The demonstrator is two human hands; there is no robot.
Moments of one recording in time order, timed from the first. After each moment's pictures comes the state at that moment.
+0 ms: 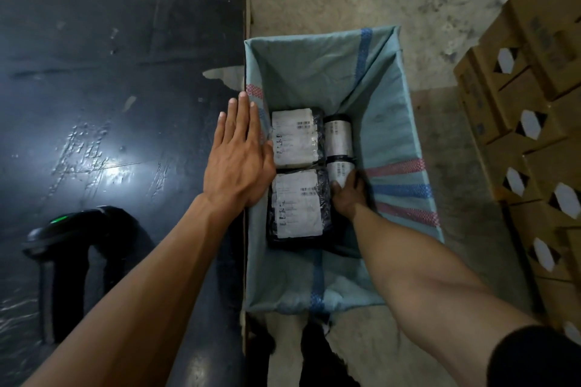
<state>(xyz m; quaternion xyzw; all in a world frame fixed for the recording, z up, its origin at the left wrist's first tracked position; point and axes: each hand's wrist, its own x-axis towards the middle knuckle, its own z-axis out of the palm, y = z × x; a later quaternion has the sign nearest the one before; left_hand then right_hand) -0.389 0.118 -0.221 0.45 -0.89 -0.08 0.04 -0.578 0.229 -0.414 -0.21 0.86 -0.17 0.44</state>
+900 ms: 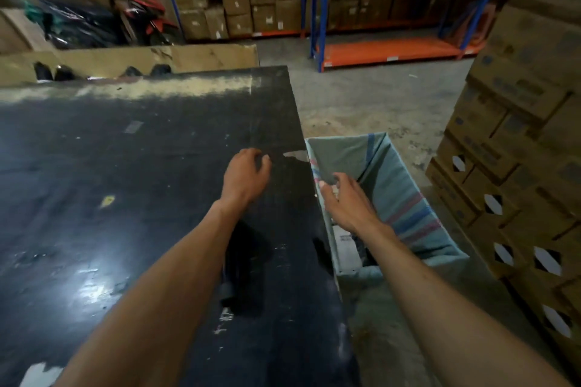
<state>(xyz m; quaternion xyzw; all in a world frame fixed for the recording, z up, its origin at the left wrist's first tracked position) -0.235 0.087 -0.098 0.45 -0.82 -0.20 0.28 -0.406 0.240 -0.131 -0.42 0.83 -0.30 0.21</state>
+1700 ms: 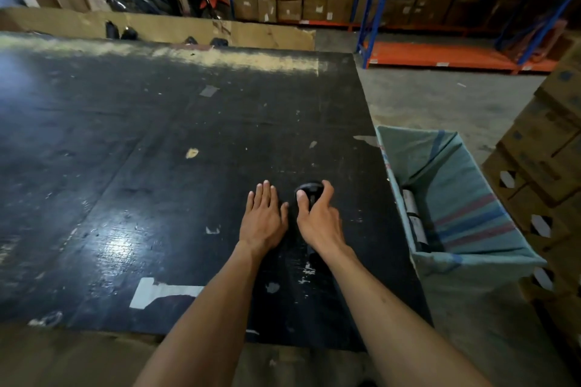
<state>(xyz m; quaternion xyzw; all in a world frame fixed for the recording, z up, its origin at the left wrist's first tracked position) -0.063 0.122 -0.216 0.51 -0.85 -0.13 0.05 -0.175 0.199 -0.165 -0.38 0.83 -0.31 0.27</state>
